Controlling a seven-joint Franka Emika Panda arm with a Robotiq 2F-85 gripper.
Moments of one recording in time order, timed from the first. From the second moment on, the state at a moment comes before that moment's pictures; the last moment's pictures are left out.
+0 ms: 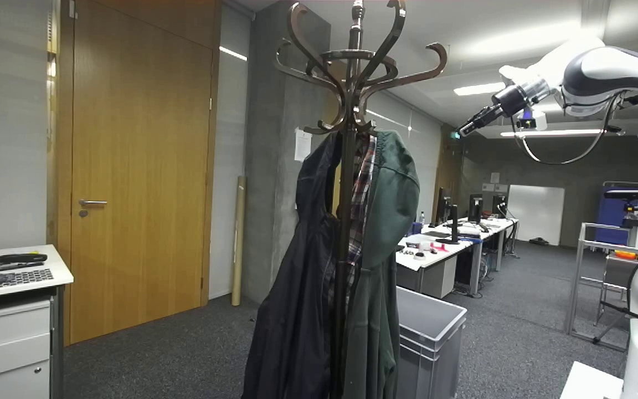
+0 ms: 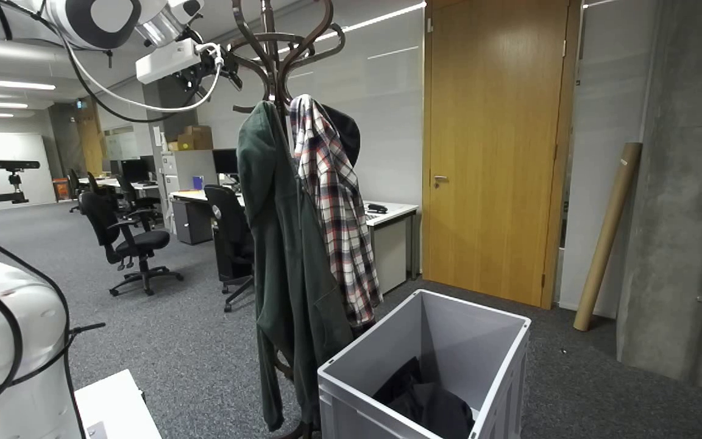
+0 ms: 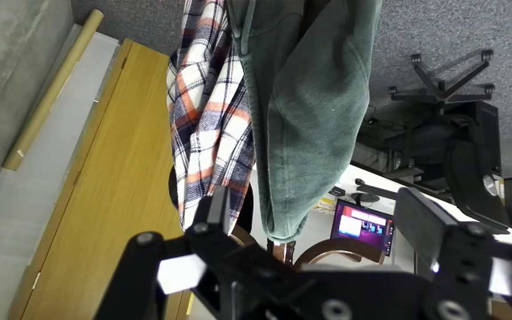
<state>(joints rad) 0.22 -0.81 -0.03 -2.17 0.17 2.28 -0.49</state>
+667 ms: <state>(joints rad) 0.22 -0.81 -0.02 -2.23 0.12 2.29 -0.49</state>
